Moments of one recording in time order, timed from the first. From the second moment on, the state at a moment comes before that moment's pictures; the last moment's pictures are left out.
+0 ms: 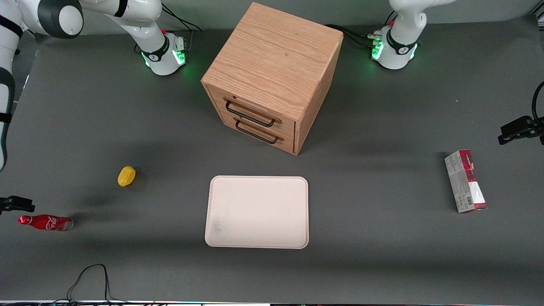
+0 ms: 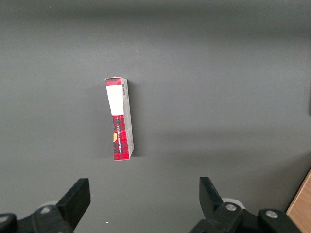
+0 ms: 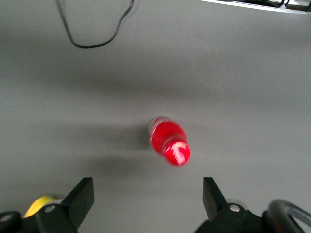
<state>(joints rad) -0.27 0.71 -0.13 -1.19 0.04 2.01 -0.46</state>
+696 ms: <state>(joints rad) -0.32 0.80 -0.13 -1.19 0.11 2.08 -0.55</state>
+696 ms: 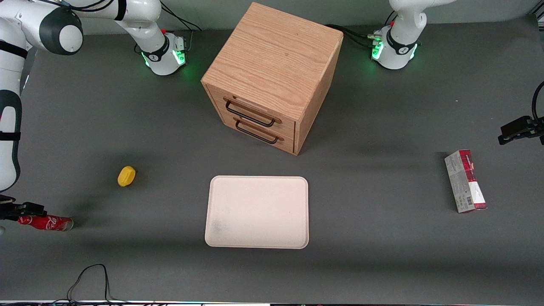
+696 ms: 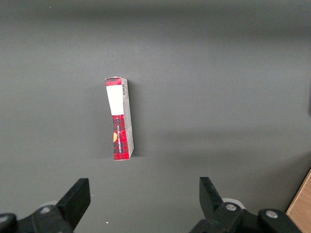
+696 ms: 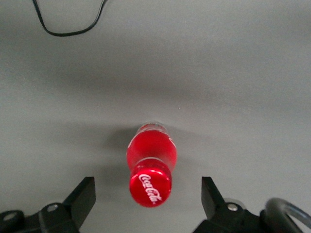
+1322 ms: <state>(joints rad) -0.32 0.82 -0.13 -1.18 0.11 2.10 -0.56</state>
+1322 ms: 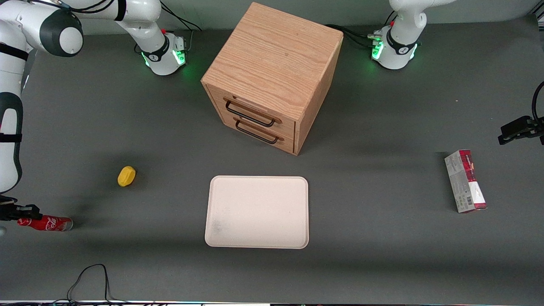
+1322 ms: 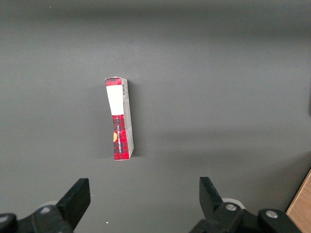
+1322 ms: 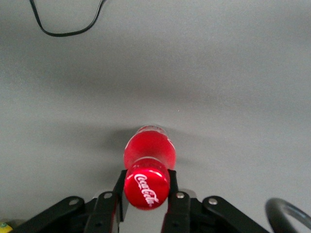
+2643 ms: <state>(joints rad) -0.17 0.70 -0.05 -1.14 0.08 2.06 -0.22</state>
